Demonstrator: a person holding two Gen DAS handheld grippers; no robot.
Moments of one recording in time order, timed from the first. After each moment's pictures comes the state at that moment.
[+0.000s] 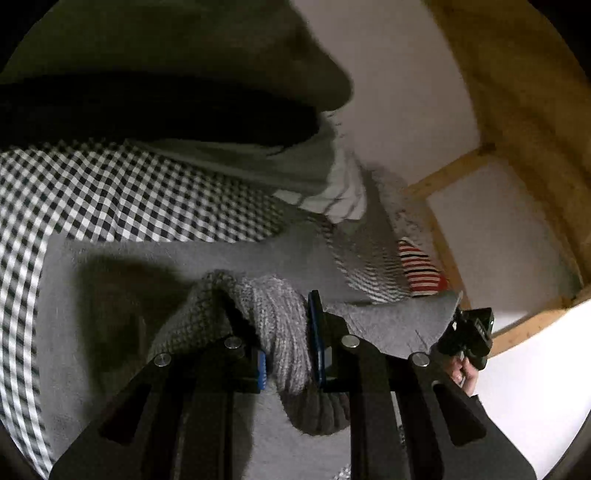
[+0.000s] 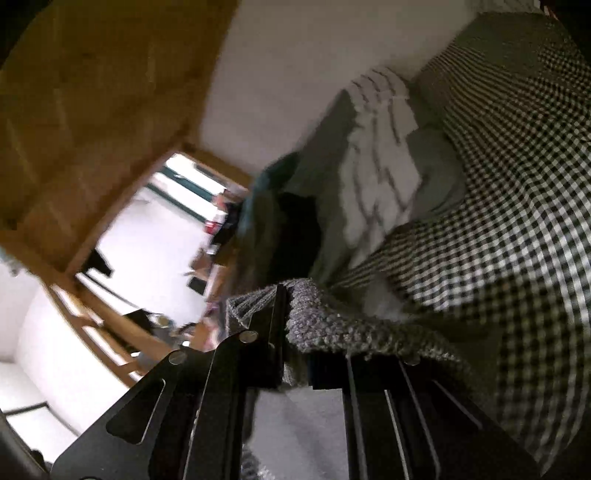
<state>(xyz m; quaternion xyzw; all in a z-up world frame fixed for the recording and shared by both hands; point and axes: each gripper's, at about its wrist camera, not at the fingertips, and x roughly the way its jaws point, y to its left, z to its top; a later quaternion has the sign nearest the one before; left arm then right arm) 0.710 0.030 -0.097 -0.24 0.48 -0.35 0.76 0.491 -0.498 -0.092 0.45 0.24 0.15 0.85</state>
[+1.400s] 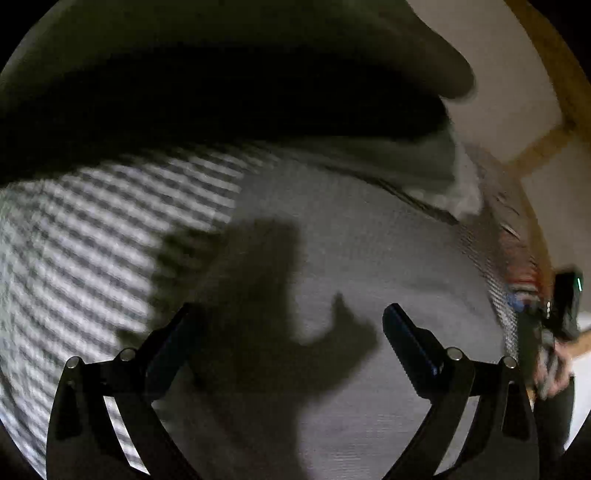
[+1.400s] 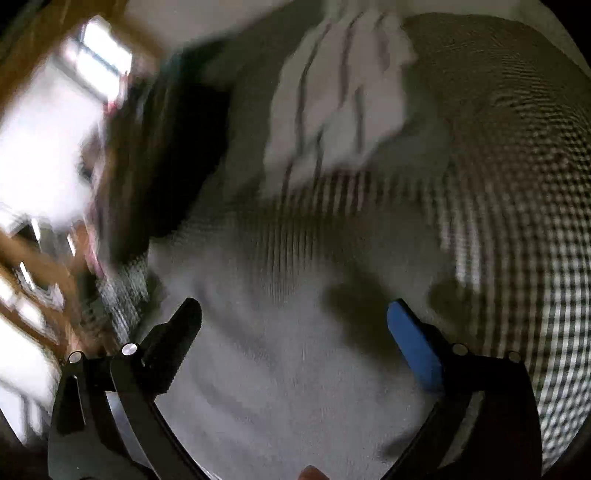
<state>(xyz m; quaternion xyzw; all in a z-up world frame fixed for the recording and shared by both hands) 0.773 0.071 -0.141 -0.11 0.54 -0.18 0.82 0.586 -0.418 -0.107 0.16 0.53 0.07 0.83</state>
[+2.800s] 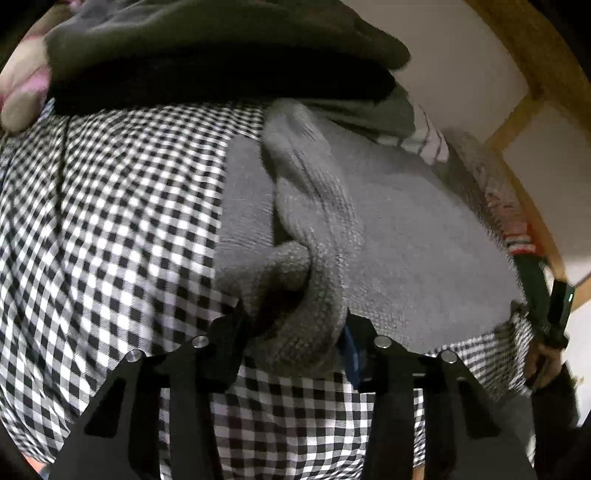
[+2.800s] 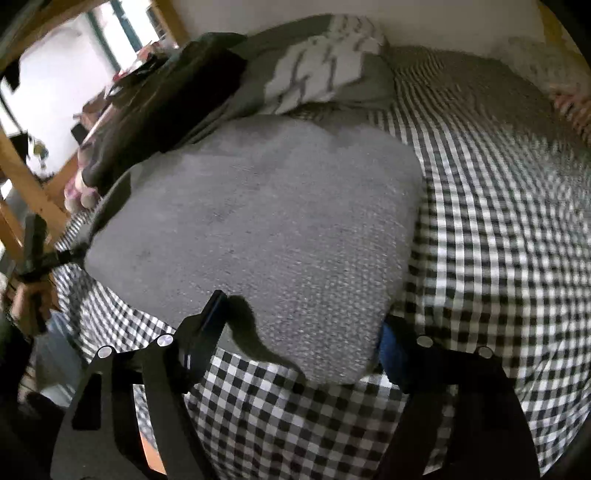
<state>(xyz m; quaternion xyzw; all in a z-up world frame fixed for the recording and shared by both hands) 0.600 0.119 -0.159 -0.11 0.48 -0.24 0.84 0.378 -0.392 -0.138 0.12 0.42 0.02 0.90</state>
